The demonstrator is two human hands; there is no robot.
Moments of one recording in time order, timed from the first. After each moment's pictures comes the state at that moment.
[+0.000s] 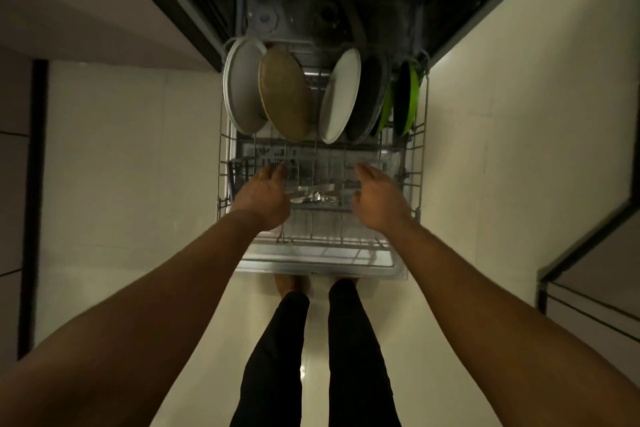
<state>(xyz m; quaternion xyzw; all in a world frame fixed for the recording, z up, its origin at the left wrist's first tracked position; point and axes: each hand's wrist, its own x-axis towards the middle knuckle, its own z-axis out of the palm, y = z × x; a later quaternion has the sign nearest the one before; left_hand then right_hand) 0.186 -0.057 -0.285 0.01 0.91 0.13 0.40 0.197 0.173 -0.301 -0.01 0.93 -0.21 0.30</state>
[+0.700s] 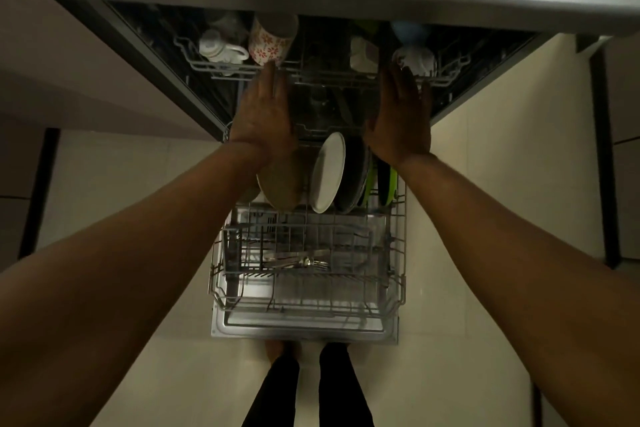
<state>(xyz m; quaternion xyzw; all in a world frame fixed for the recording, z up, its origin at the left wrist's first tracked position) -0.036 -0.023 -0.182 0.08 0.99 0.11 0.09 -0.030 0.203 -0.198 -0.02 0.99 -0.11 0.02</state>
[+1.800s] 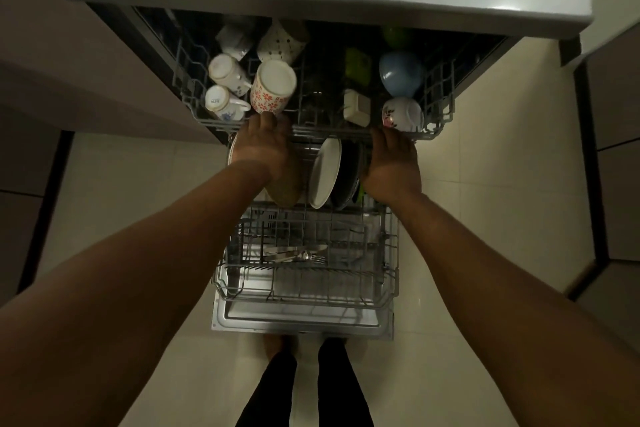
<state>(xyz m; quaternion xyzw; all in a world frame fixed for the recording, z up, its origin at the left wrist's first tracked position) 0.023 -0.023 -0.163 0.08 0.98 -0.03 0.20 0.059 0.207 -0.195 -0.03 0.99 -0.10 0.07</state>
